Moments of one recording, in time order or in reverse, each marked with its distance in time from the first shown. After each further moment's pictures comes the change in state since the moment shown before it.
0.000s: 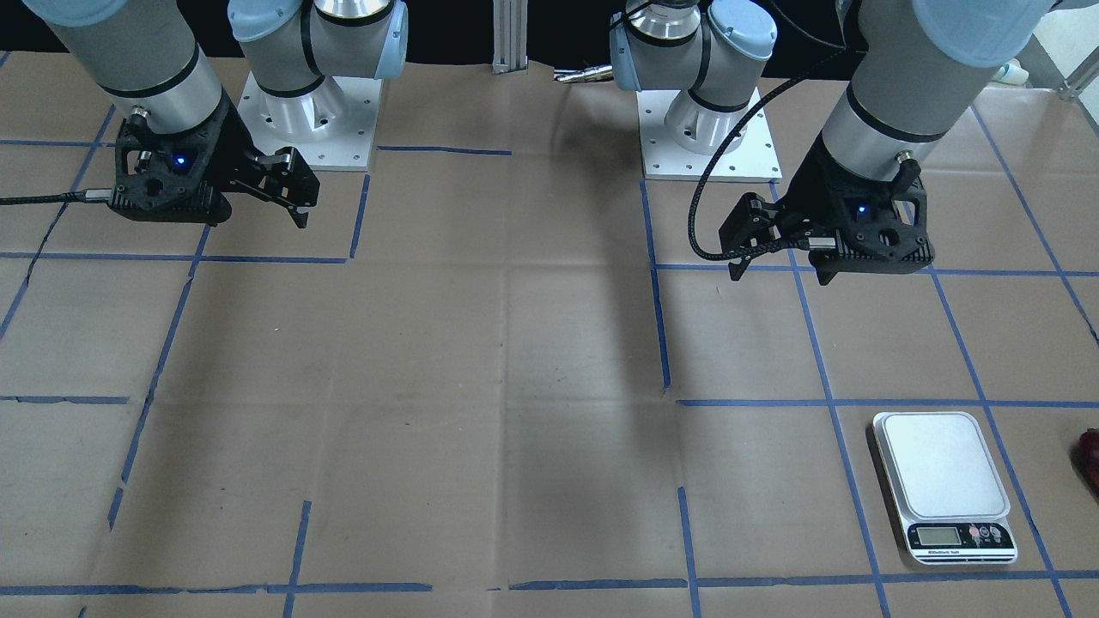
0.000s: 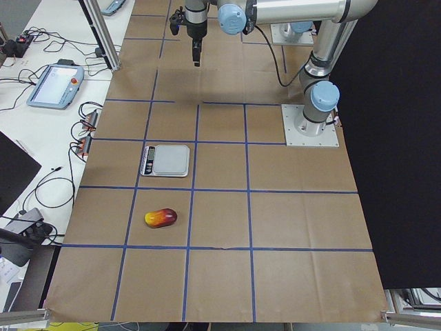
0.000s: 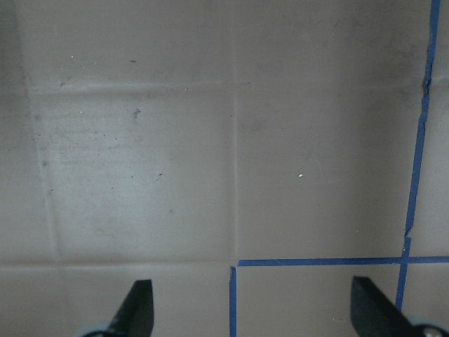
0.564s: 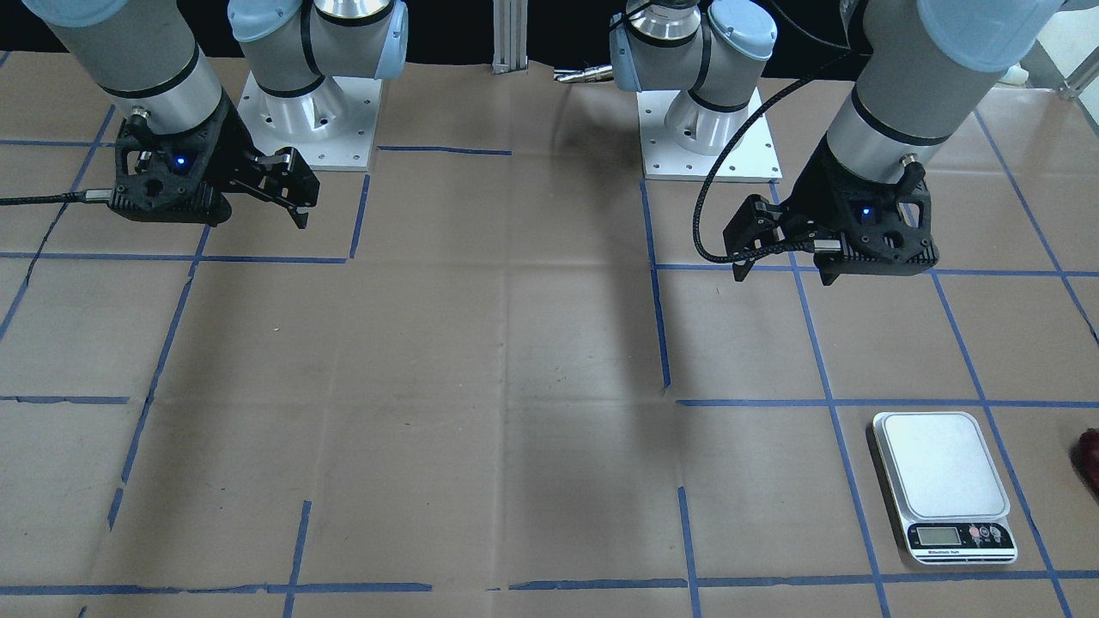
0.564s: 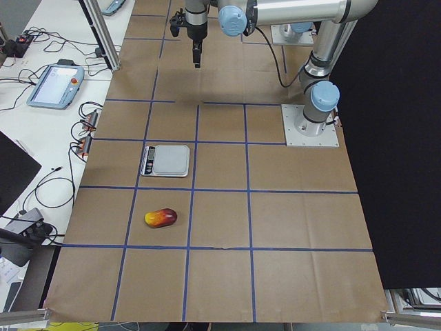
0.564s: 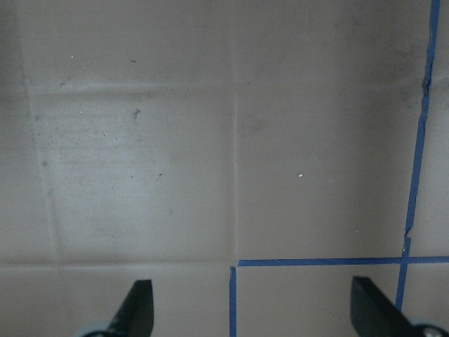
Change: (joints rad) left arm 0.021 0.003 -0.020 0.006 0.000 0.012; right arm 0.000 0.000 0.000 0.000 0.000 0.000
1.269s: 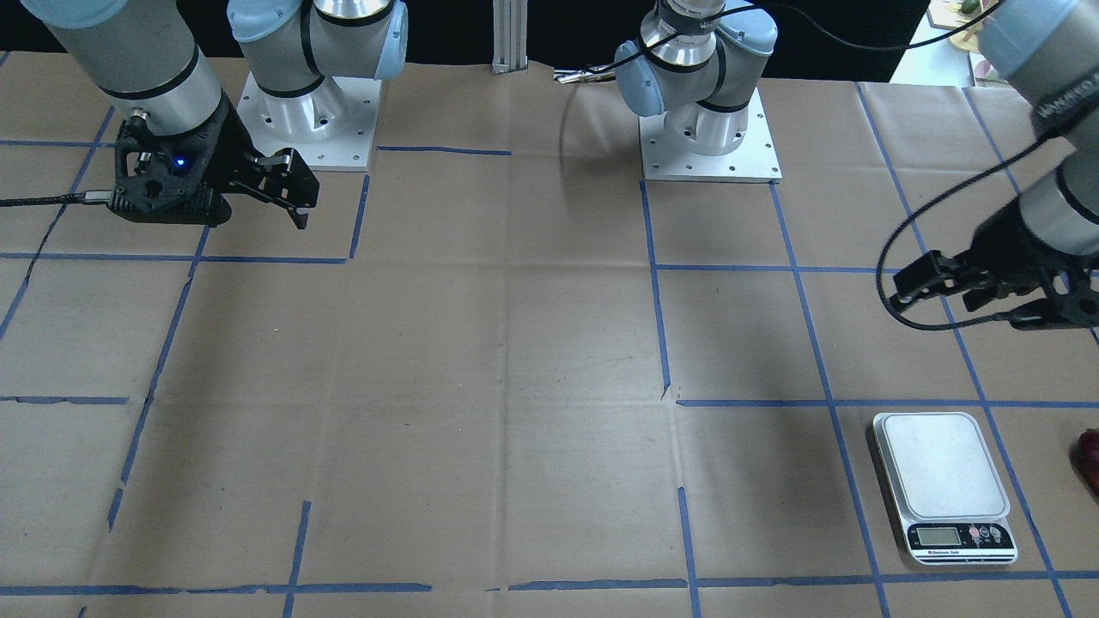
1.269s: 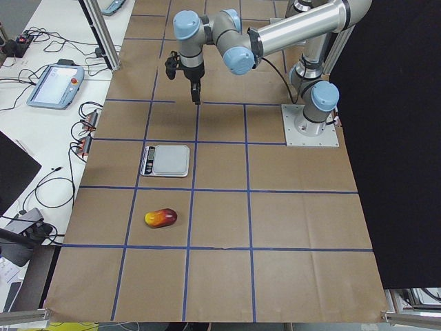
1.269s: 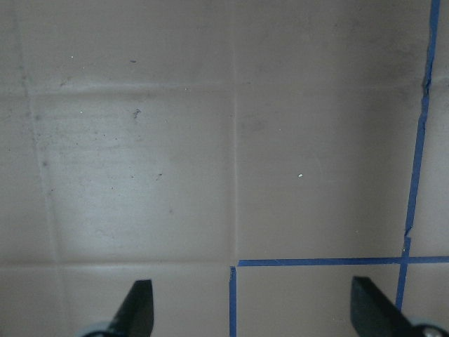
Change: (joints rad) left arm 0.424 -0.140 0.008 0.043 0.075 0.301; right arm 0.000 0.000 0.000 0.000 0.000 0.000
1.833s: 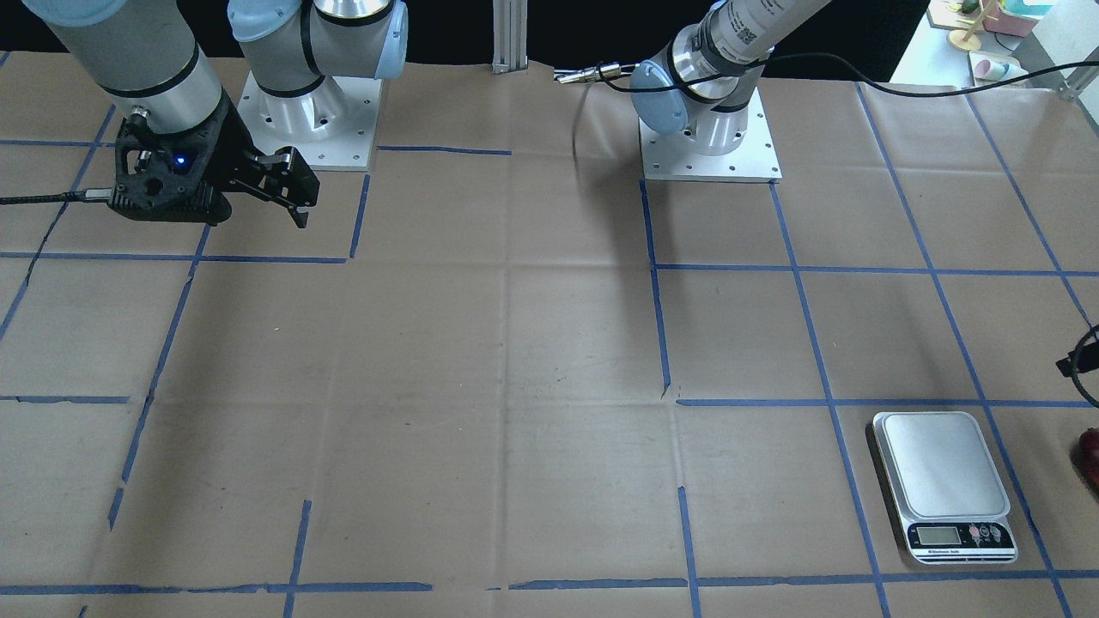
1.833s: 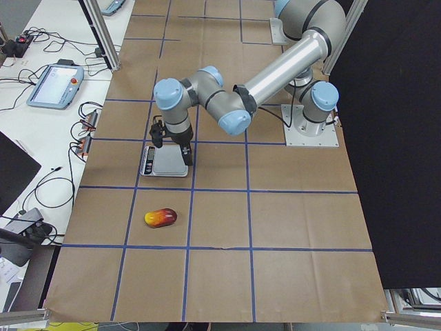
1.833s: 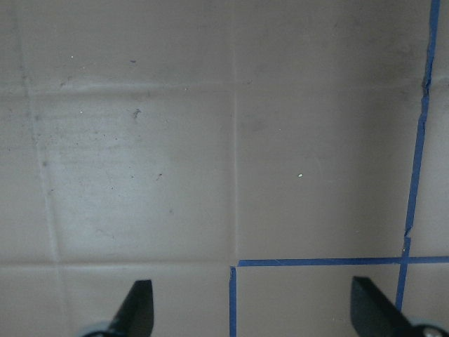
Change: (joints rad) left arm 0.206 -0.324 0.268 0.084 0.046 0.017; right arm 0.000 0.000 0.000 0.000 0.000 0.000
